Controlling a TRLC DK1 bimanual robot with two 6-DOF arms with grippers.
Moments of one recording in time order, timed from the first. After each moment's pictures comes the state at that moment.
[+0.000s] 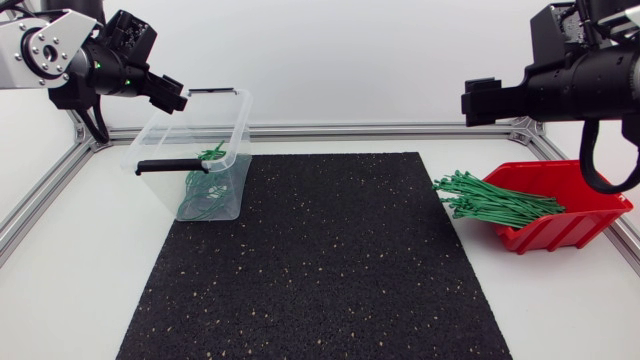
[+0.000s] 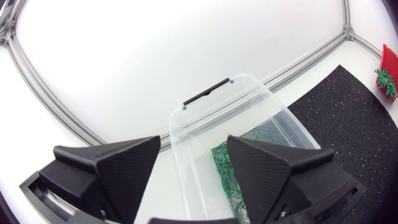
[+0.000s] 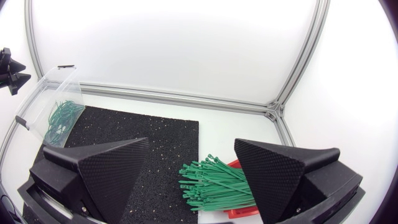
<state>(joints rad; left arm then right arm) -0.11 1.61 1.36 -0.27 -0.15 0.45 0.29 1.18 1.14 -0.55 0.30 0.04</state>
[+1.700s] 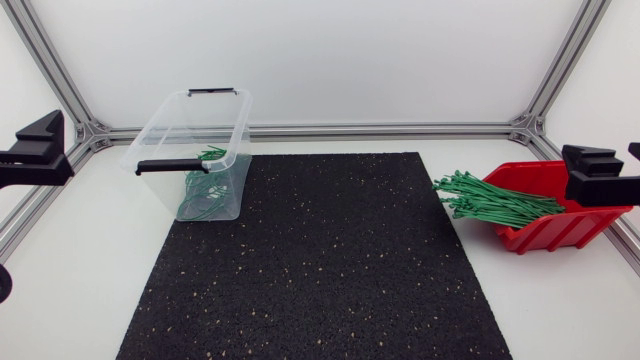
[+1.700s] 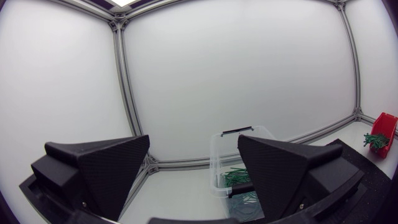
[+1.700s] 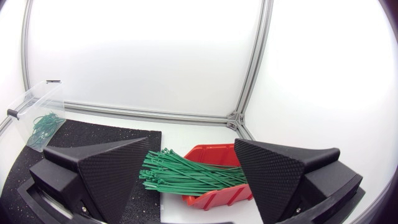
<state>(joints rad) -0.04 0.57 0.54 0.07 -0.17 0.19 0.04 0.56 0.69 -0.42 0.22 -0.10</state>
